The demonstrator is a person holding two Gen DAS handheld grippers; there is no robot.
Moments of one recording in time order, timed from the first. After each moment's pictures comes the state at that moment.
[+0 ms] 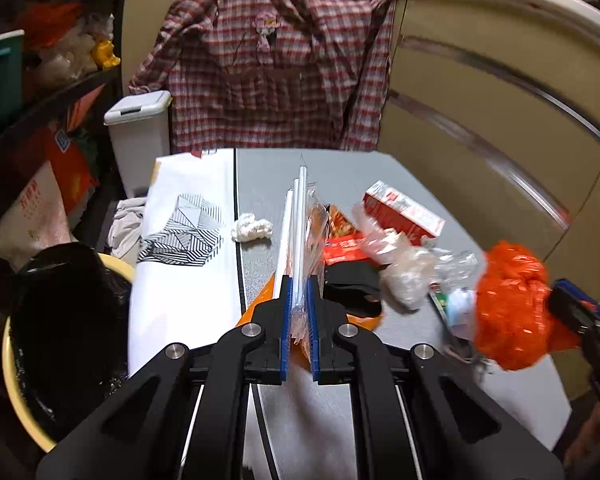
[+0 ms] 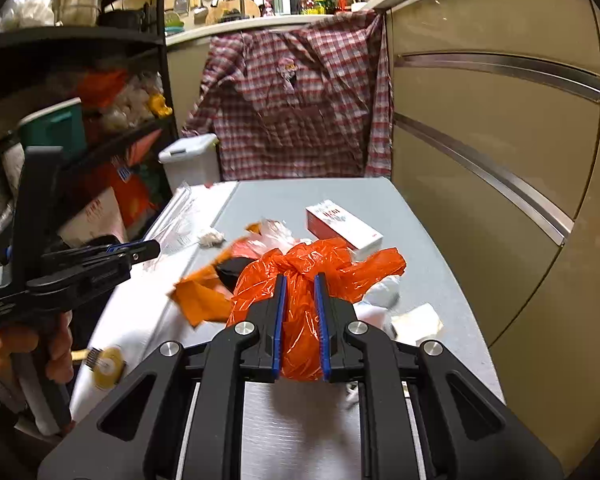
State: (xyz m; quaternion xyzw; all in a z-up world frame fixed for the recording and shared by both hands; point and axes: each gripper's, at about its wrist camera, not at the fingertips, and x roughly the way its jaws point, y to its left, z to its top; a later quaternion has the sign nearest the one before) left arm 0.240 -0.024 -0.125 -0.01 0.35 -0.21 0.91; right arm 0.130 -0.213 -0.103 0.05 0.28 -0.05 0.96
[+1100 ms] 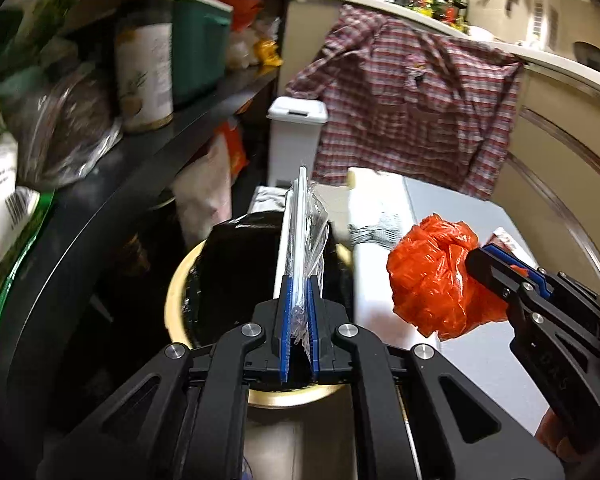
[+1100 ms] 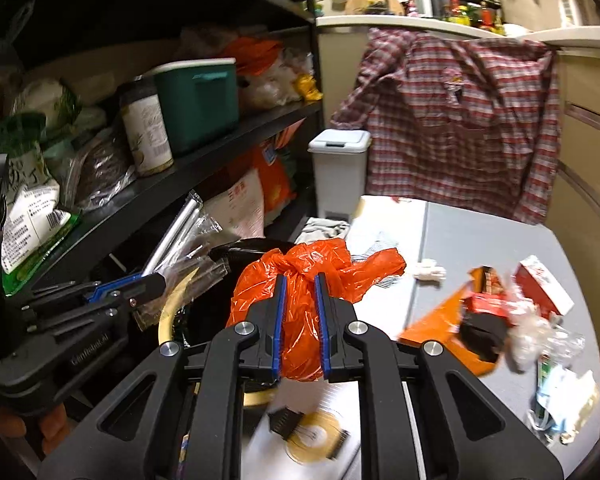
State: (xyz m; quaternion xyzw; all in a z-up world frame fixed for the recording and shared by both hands) left arm 0.190 0.167 -0.102 -0.06 0.35 -0.01 0.93; right arm 0.192 0.008 -0.084 0.00 0.29 0.15 0.94
